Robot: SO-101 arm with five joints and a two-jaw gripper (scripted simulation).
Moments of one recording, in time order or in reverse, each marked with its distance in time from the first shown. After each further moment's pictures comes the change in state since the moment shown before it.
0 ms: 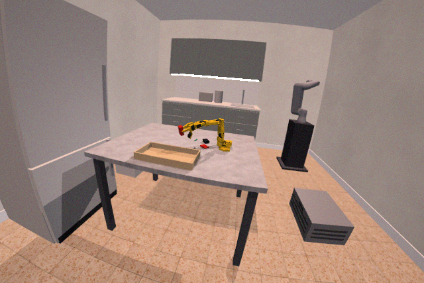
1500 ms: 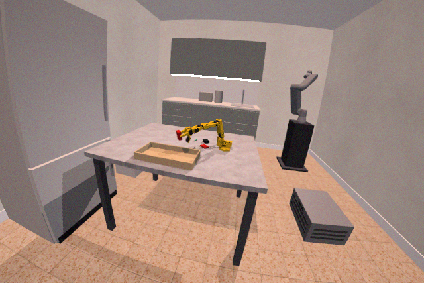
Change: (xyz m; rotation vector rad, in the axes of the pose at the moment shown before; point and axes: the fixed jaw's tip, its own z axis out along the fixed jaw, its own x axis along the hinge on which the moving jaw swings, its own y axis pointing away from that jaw) arm -0.026 -0.004 0.021 0.007 -0.013 -0.001
